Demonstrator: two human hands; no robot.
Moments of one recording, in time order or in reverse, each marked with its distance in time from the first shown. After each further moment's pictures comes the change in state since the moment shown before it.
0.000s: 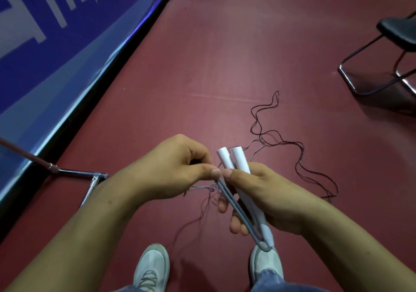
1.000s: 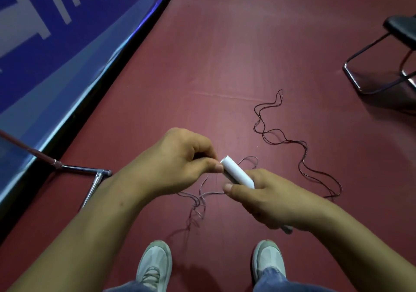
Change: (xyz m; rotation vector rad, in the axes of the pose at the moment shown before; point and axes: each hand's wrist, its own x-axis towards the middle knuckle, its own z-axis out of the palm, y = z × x) left_hand -0.003 -0.006 -0.001 0.066 0.130 0.079; right_hand 0.003 0.009 -0.007 -0.515 0.088 0.007
